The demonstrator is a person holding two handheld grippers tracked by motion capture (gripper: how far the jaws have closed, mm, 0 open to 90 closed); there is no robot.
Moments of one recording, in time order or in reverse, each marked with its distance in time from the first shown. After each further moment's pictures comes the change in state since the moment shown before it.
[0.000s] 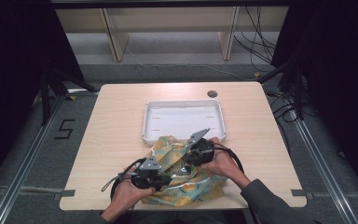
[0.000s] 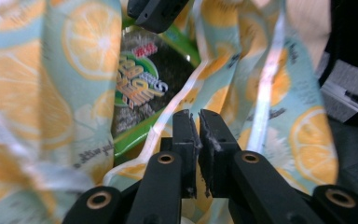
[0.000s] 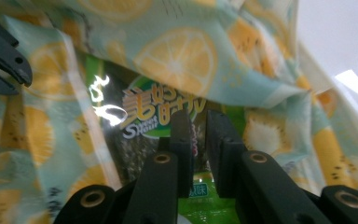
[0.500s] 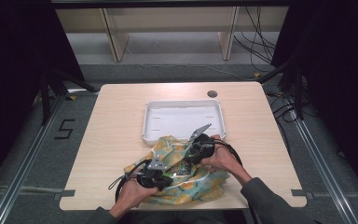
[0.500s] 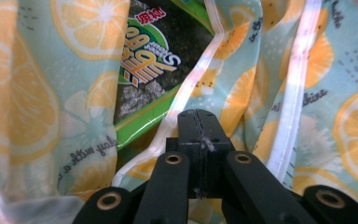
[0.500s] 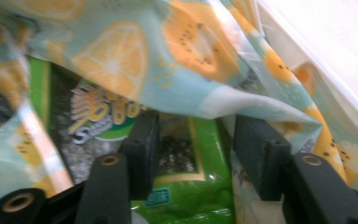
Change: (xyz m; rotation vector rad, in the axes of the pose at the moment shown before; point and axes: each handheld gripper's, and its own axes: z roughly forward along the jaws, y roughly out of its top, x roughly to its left) left arm 0.011 -0.004 0.018 0.126 0.007 0.059; right arm -0.028 -0.006 0.015 0.011 0.012 0.093
